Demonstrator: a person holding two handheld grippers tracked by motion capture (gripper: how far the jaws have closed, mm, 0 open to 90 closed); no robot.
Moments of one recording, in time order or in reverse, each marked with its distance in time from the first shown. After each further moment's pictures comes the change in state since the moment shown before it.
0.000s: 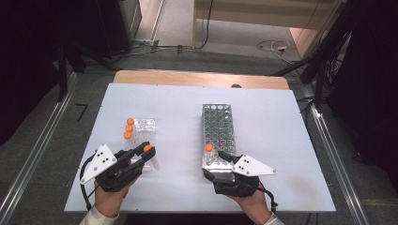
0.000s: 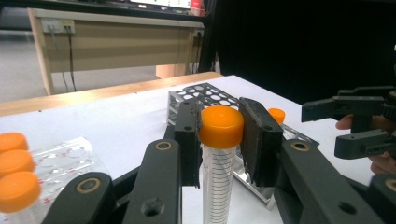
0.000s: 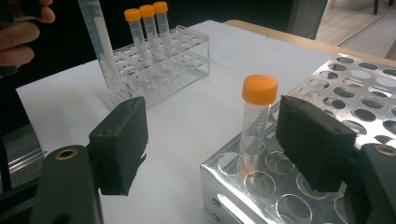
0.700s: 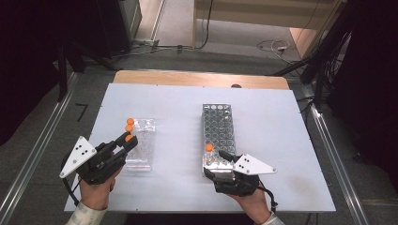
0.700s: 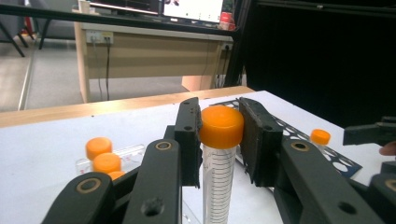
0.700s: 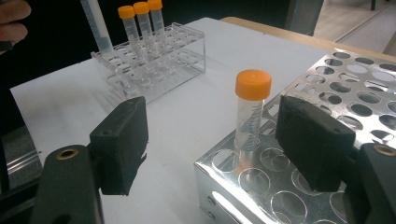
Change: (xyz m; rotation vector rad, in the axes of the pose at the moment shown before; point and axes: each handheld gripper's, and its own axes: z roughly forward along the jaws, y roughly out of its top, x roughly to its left) left arm 0.030 0.010 -0.017 -0.046 0.116 -0.031; right arm -0.003 -0.002 0.002 0.009 -0.007 0.011
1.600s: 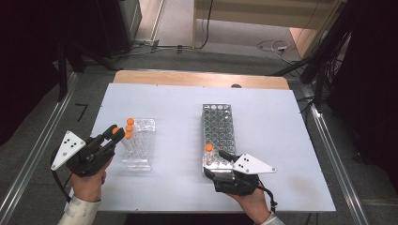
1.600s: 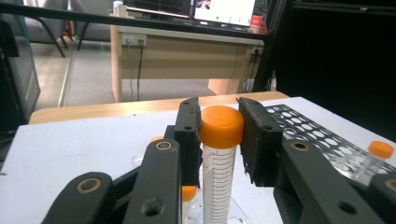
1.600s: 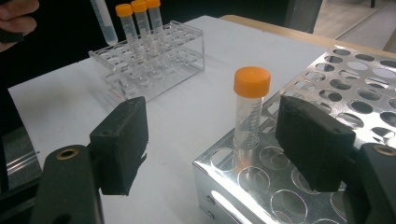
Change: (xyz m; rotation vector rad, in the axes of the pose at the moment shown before) left arm 0.029 0.000 -0.002 -0.012 0.119 -0.005; right arm -0.001 -0.001 0.002 0.003 -0.001 0.004
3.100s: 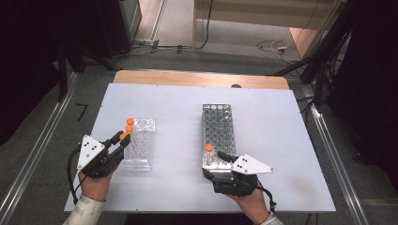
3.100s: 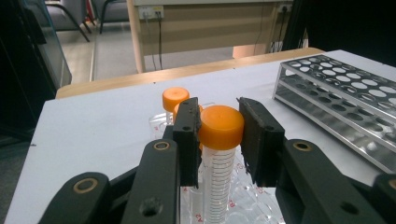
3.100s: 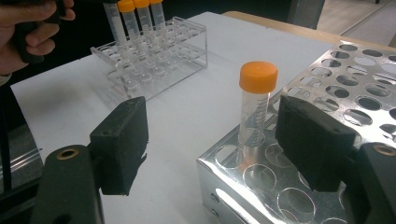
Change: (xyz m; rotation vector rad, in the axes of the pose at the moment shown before) left arm -0.006 -0.029 0.018 0.126 0.089 0.111; right arm 0.002 -0.001 0.002 0.015 0.007 0.005
